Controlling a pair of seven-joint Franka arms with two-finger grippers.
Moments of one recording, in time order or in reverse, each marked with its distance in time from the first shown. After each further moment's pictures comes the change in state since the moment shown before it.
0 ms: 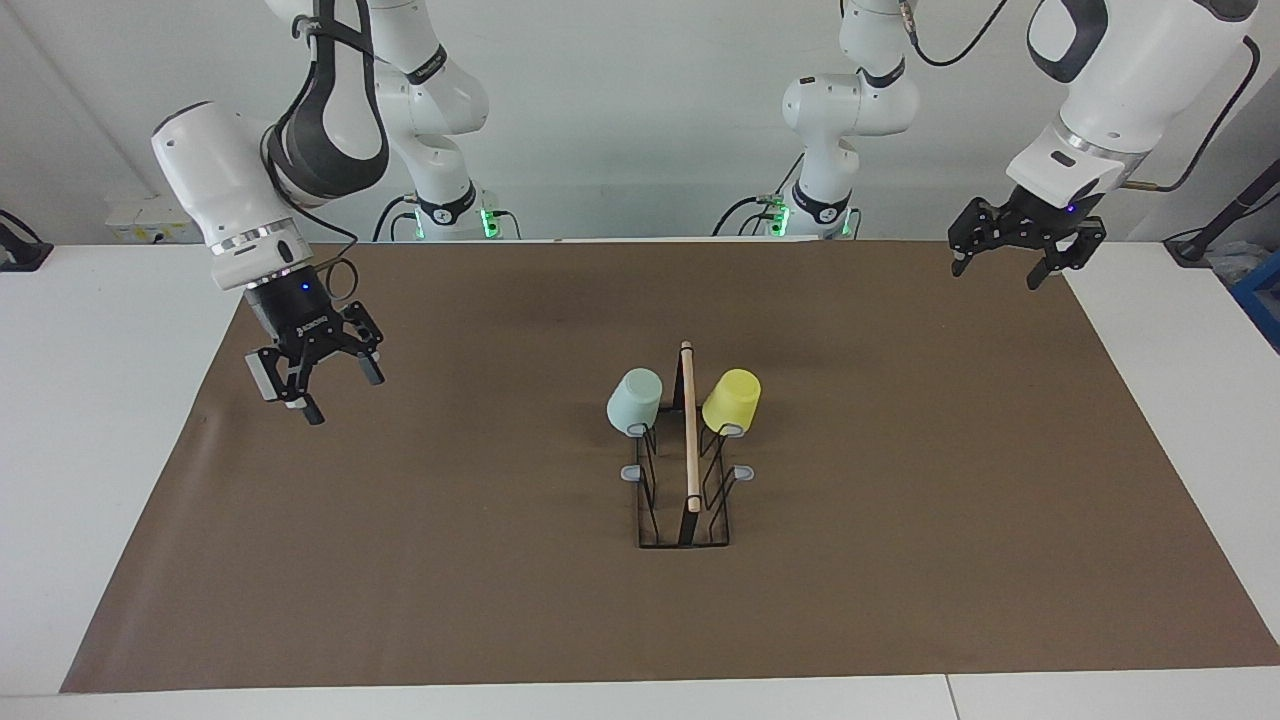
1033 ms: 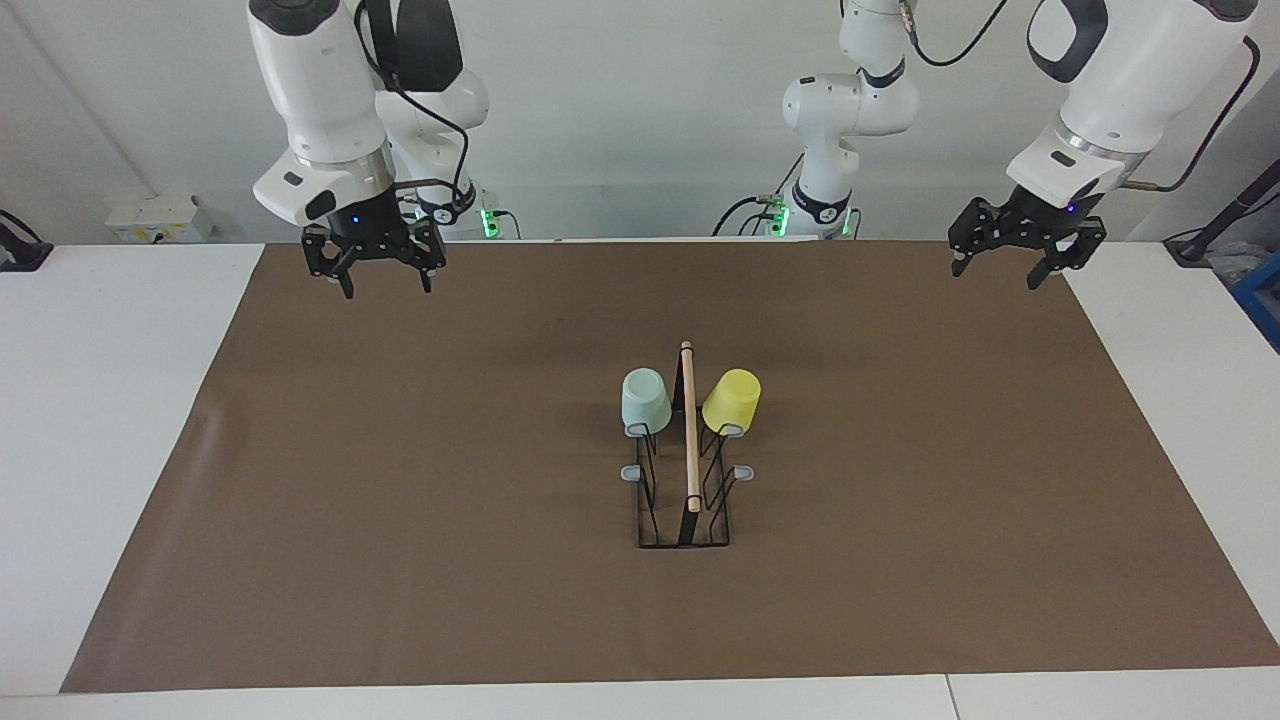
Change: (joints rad) left arm 0.000 0.000 0.000 0.000 0.000 0.000 0.000; right arm 0.148 -0.071 0.011 0.272 -0.321 -0.741 1.234
